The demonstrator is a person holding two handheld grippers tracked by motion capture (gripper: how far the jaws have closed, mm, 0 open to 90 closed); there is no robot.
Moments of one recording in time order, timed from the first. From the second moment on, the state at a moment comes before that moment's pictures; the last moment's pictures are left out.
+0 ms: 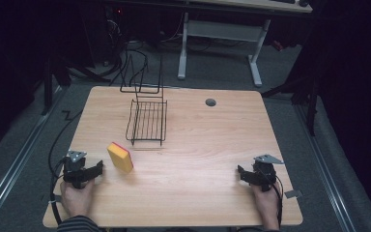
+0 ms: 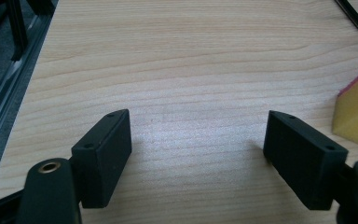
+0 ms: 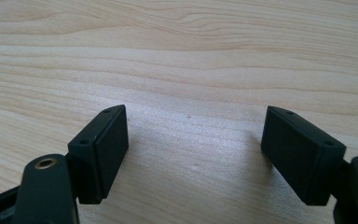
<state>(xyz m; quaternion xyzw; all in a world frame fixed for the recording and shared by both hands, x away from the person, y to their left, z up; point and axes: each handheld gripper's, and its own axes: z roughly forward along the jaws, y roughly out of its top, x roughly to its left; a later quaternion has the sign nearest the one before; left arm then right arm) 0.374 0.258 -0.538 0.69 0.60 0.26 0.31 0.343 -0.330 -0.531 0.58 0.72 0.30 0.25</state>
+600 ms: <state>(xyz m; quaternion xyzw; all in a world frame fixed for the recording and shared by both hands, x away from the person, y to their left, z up) 0.374 0.259 -0.538 0.70 0.59 0.25 0.31 0.342 -0.329 -0.531 0.58 0.72 0.30 0.25</state>
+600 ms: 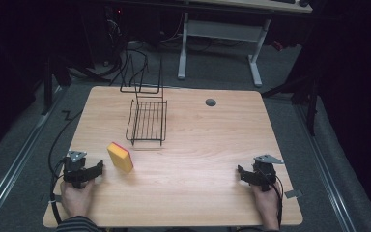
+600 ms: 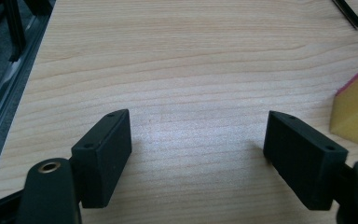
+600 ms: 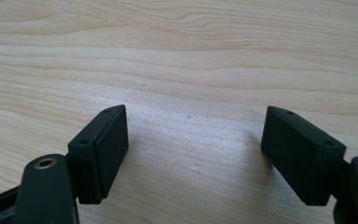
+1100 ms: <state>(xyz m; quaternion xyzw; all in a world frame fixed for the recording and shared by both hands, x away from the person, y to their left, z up) 0.375 0.256 -0.538 0.71 0.59 0.25 0.31 0.343 -0.330 -0.531 0.58 0.72 0.30 0.25</state>
